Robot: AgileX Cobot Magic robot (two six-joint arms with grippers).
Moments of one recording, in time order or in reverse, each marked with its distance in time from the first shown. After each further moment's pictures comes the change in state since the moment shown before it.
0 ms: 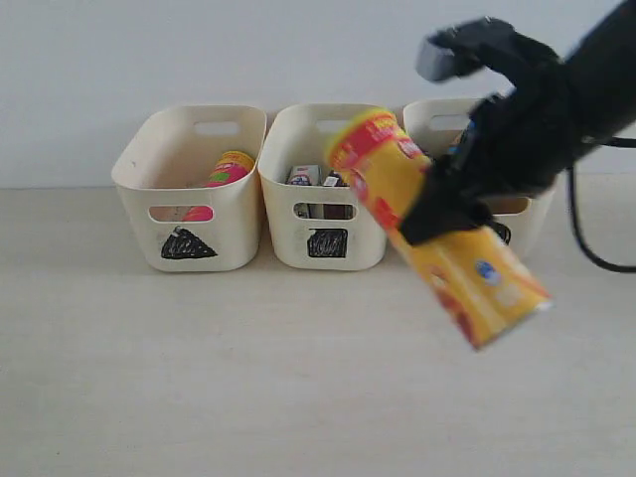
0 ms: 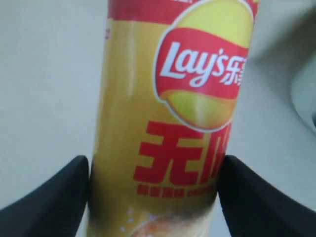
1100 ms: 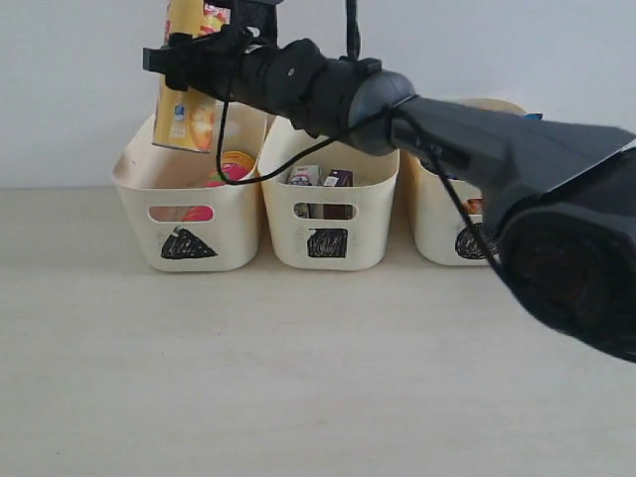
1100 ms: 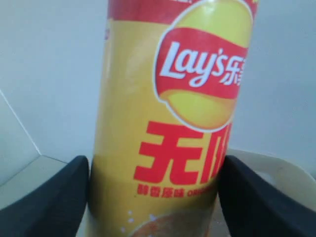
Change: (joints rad) left arm 0.000 0.034 0.073 0.011 -0.132 0.000; right arm 0.299 0.949 -1.042 0.297 -0.889 0.222
